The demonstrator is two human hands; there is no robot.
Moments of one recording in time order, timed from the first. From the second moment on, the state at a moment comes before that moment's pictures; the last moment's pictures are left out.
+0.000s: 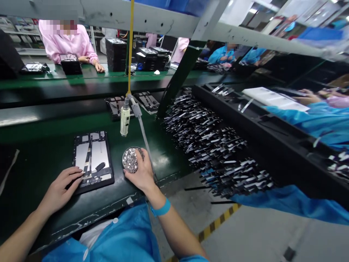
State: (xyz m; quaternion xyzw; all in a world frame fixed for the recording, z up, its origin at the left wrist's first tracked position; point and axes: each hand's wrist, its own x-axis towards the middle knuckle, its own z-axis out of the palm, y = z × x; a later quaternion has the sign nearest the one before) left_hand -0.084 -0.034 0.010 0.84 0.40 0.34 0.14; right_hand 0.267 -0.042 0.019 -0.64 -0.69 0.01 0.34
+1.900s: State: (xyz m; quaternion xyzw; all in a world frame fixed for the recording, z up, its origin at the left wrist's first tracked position) left_hand -0.077 -0.036 0.016 0.84 0.45 0.29 0.11; right_hand 0.310 0.038 0.045 -0.52 -0.76 0.23 0.32
